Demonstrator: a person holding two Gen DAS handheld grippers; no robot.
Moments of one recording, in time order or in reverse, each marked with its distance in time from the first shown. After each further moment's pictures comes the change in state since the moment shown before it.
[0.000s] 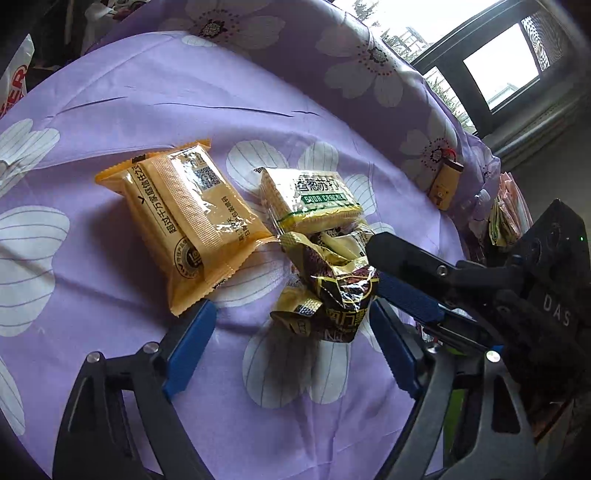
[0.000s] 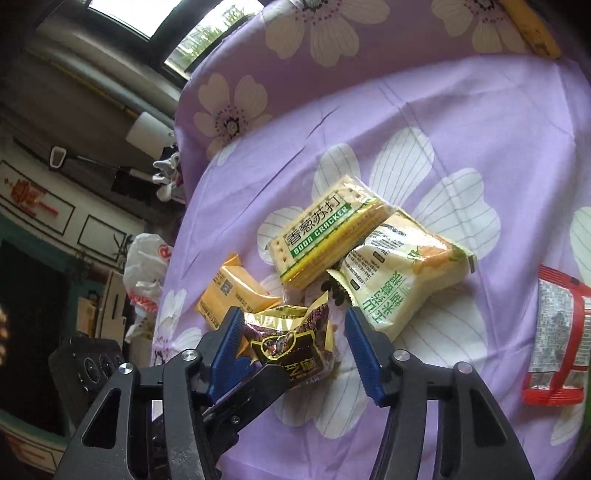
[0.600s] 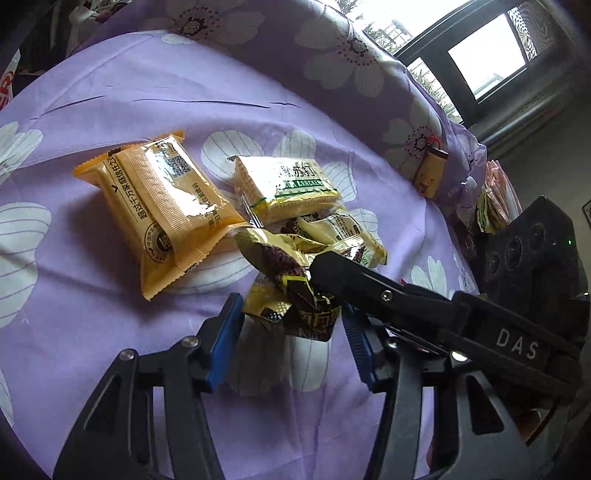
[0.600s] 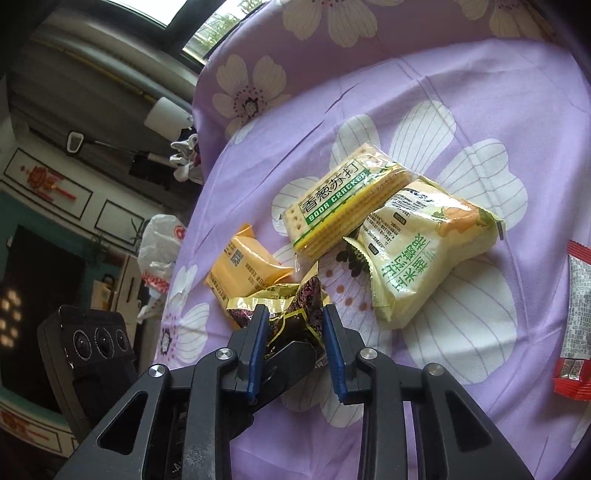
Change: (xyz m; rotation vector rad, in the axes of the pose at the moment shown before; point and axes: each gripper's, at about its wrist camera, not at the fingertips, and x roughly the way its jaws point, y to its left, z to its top) left arm -0.004 -0.014 -0.007 0.049 0.013 -0.047; right arm 0.006 0.000 -0.018 -0.041 0.031 0.065
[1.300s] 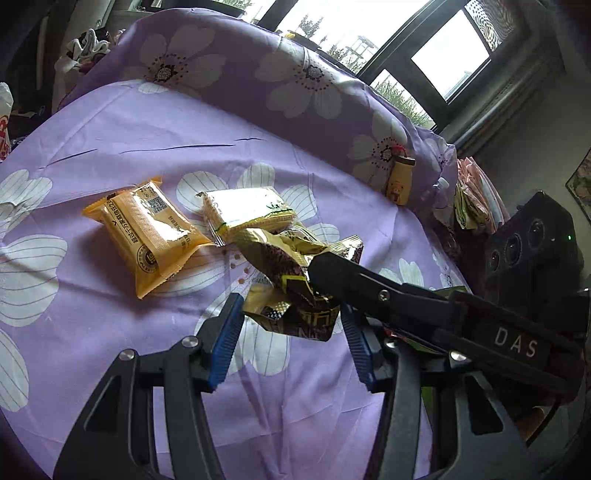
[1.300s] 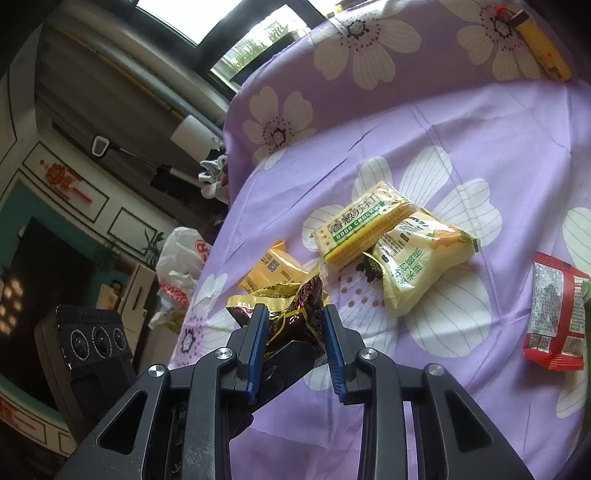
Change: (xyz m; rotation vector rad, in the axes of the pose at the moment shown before) left arm -0.036 -0.033 -0.014 0.112 -0.109 -0.025; right arm -0.049 0.021 -0.017 -0.072 -0.117 0.022
